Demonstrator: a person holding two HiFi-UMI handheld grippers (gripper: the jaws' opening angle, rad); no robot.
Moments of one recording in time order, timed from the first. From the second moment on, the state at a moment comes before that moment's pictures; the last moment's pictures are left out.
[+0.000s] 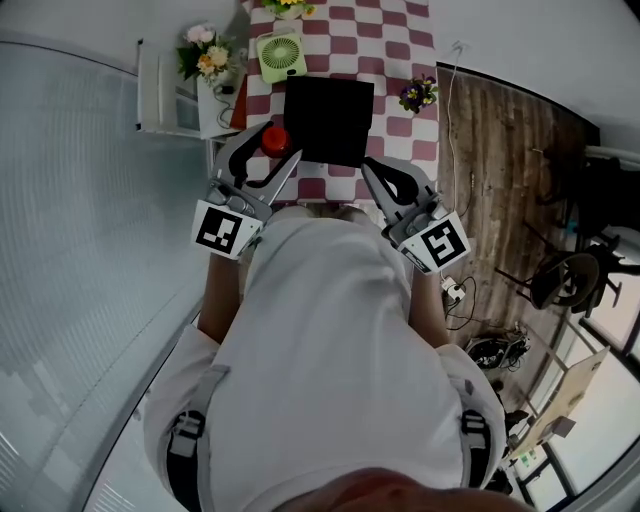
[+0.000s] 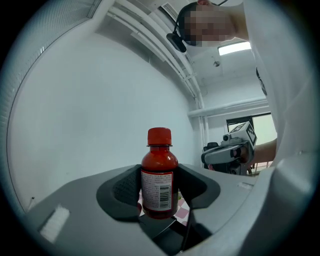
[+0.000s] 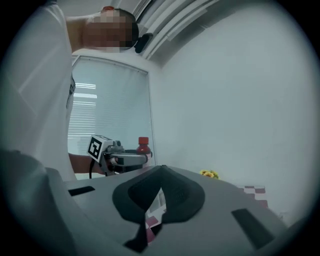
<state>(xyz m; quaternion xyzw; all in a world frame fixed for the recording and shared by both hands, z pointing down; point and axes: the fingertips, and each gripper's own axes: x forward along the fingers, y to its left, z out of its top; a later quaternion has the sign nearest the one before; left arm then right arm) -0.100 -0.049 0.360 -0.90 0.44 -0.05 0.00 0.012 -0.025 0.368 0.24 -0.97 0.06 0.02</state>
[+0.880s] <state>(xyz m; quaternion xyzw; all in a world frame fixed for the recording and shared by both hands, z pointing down) -0.068 -0.084 0.527 -0.91 0.35 -0.23 -0.03 0.069 -0.009 0.392 0.36 -0.93 0.05 0.06</state>
